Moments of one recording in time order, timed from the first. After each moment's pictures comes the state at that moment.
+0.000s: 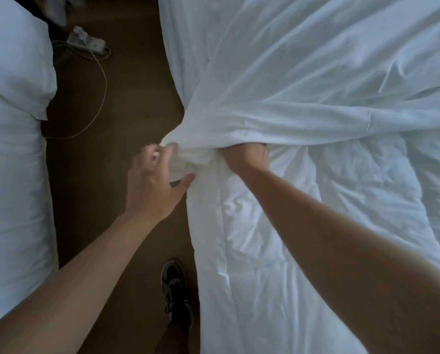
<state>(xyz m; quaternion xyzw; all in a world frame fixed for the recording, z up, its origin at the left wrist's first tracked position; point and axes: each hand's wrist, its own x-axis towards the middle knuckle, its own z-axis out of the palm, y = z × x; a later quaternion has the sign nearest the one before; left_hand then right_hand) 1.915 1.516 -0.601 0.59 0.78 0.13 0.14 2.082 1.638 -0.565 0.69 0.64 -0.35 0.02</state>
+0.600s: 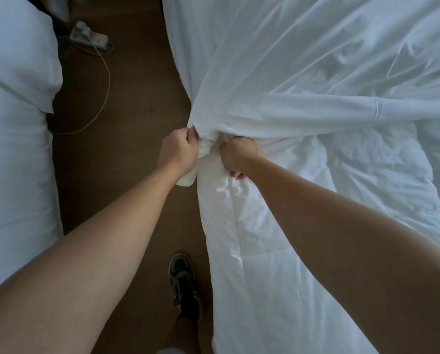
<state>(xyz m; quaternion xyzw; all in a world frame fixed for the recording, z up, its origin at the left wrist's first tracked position) 1.921 1.562 -0.612 0.45 0.80 0.23 0.32 2.058 1.604 -0.570 0.66 0.62 -0.40 0.13</state>
